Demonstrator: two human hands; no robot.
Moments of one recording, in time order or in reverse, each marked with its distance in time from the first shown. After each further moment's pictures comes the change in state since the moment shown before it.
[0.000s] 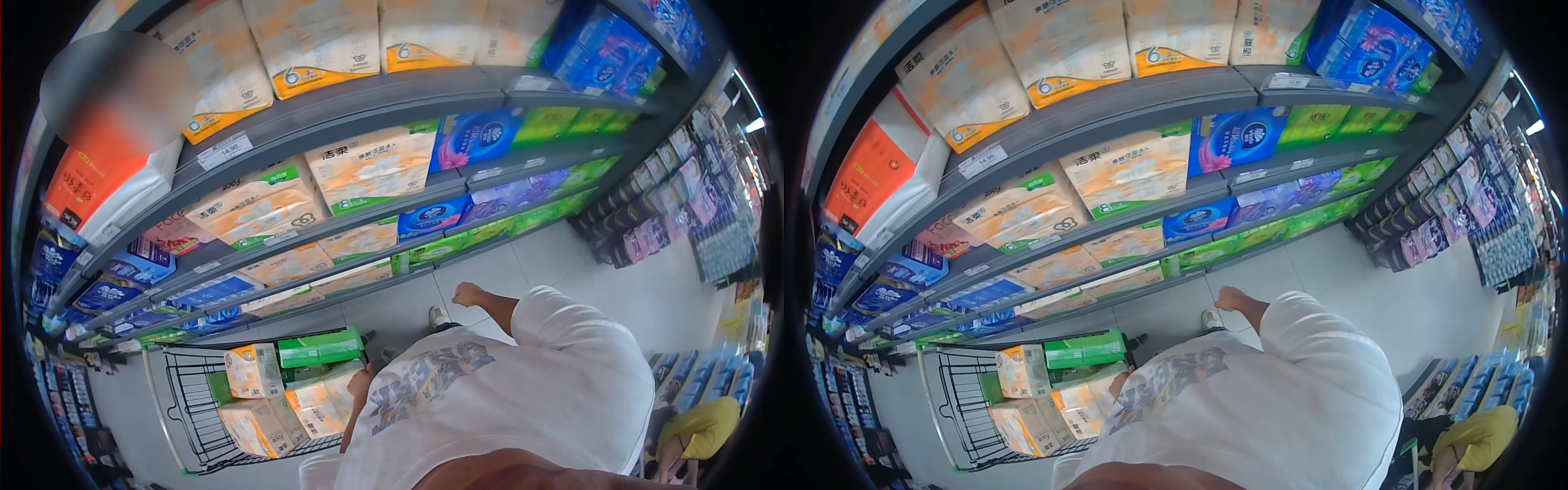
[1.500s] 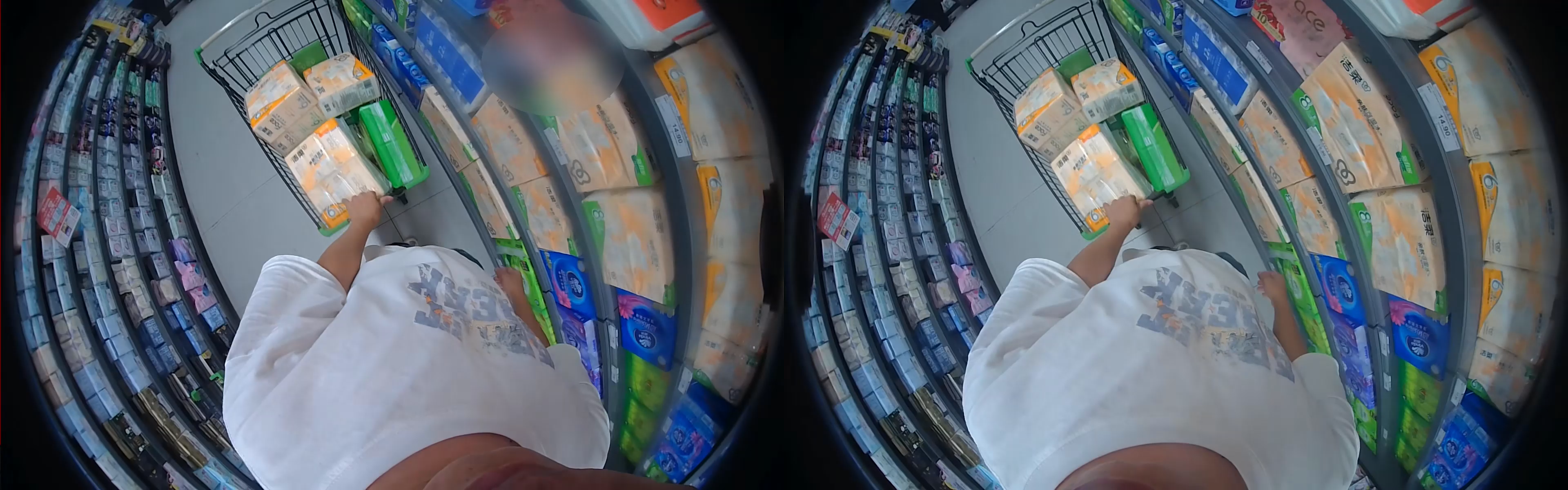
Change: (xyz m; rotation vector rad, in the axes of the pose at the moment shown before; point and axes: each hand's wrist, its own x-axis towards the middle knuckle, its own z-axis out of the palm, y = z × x) left_hand -0.029 -0.138 -0.053 -0.428 0.422 -0.676; right_hand 0.108 -0.148 0.010 0.110 -0.321 -0.411
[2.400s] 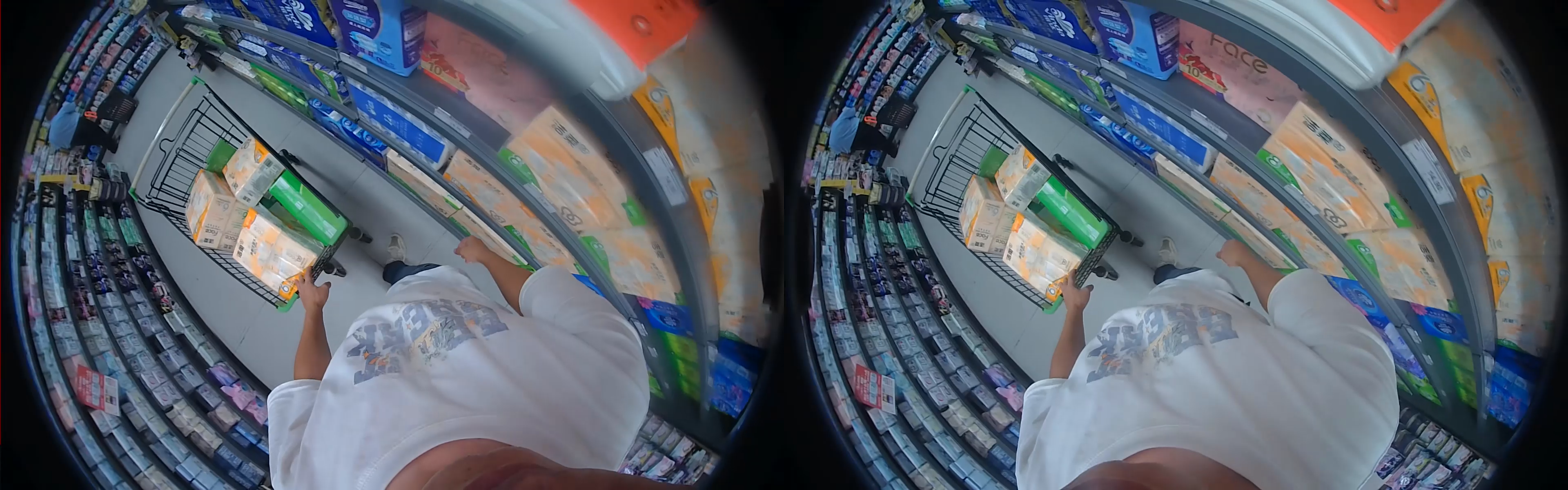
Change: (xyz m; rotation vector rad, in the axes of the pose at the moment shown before) left_hand 0.169 -0.135 -0.069 -0.264 0.181 -0.012; right_hand 0.250 -0.216 0.032 -0.337 -0.208 -0.298
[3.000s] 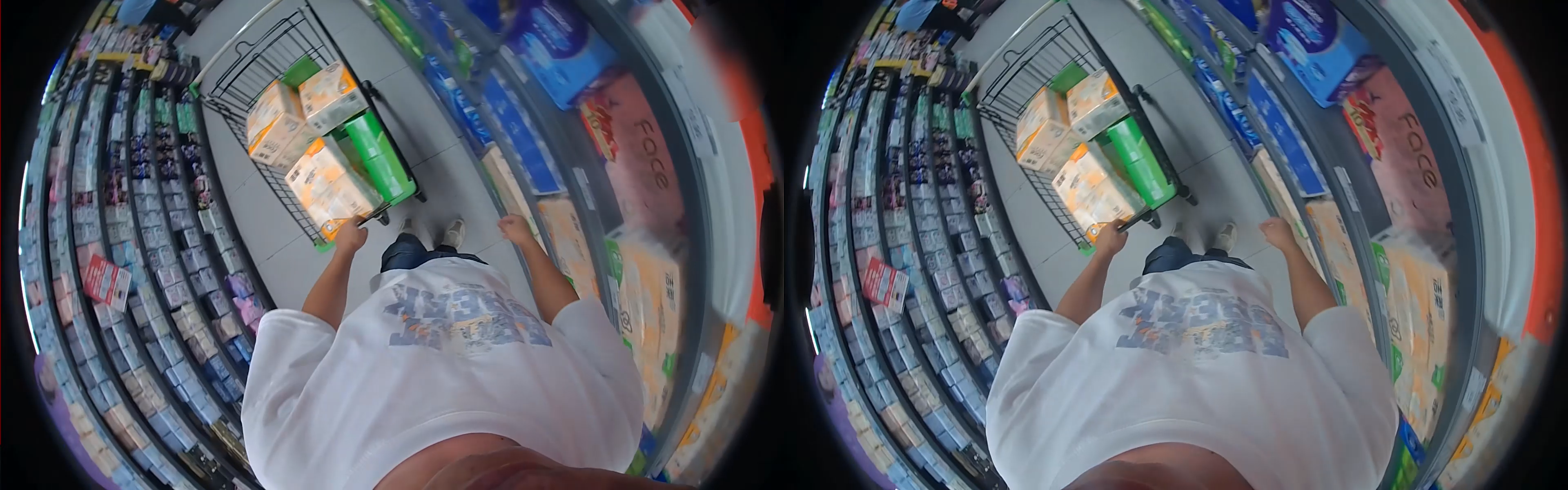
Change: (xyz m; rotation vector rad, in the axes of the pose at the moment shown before) left_hand 0.139 0.008 -0.073 0.095 -0.287 -0.205; right_hand 0.173 -0.120 -0.064 0.411 0.042 0.183
